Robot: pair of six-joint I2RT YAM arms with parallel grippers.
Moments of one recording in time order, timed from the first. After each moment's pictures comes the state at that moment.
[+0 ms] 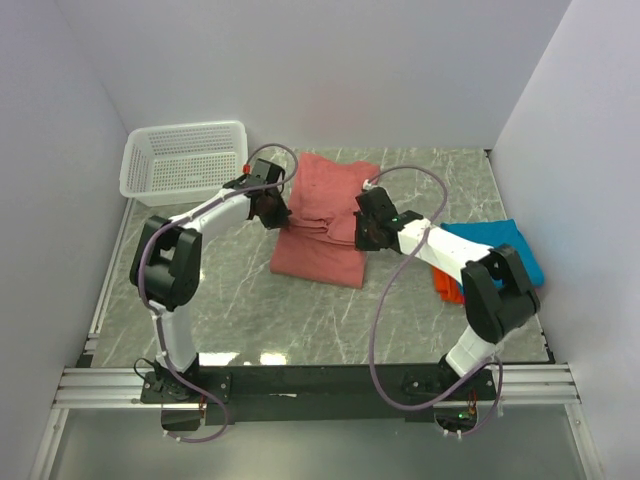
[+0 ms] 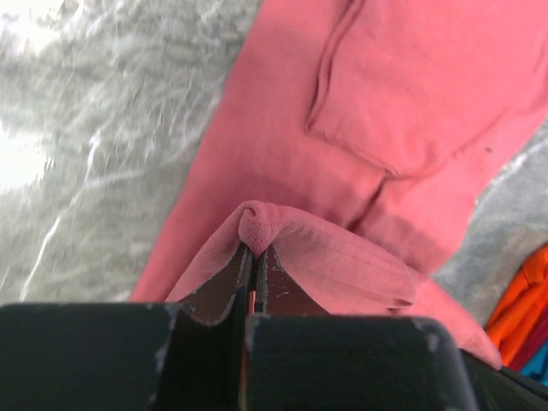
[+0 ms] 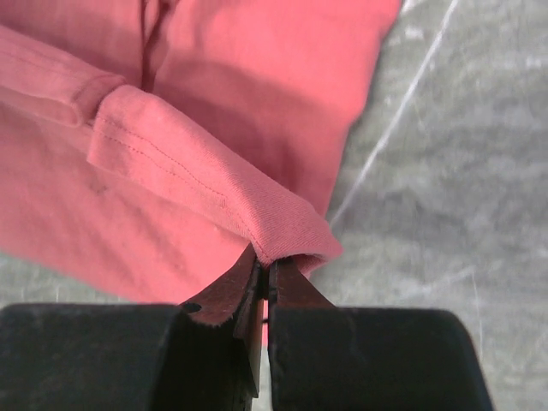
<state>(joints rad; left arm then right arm) -0.42 1.90 1.42 -0.48 0.00 -0.85 0.53 1.63 1.08 -0.39 0.11 0.46</state>
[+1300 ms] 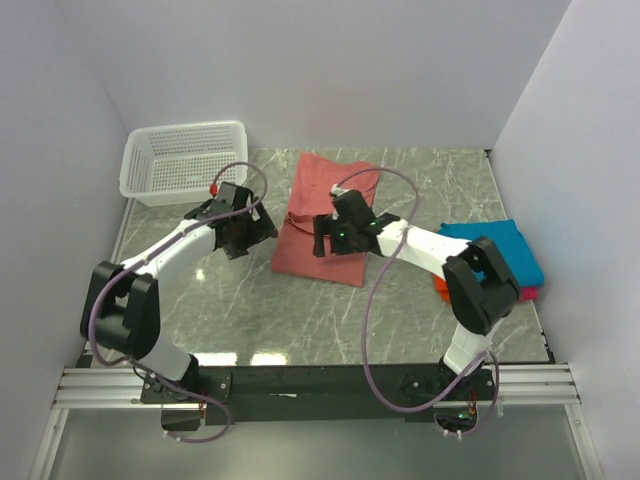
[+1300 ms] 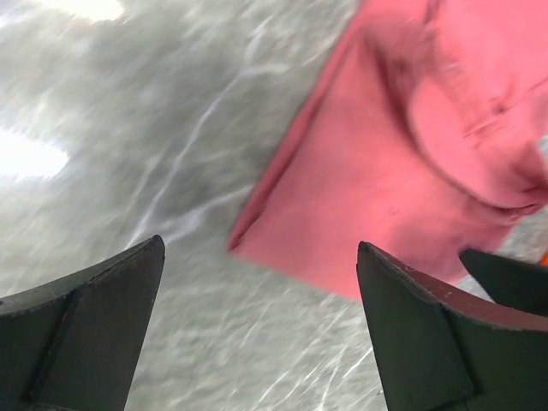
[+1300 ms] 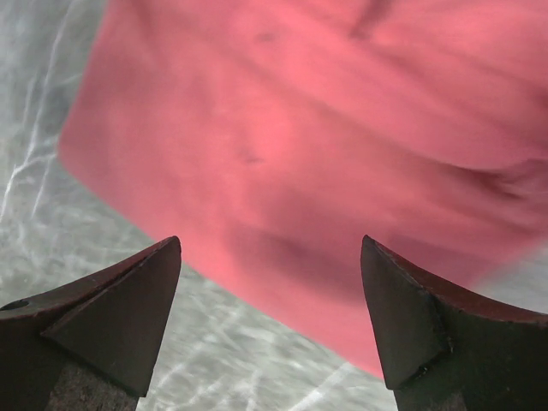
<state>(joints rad) -0.36 1.55 1.07 -0.46 -0.01 -0.82 0.62 1.73 1.14 -0.29 -0.03 0.45</state>
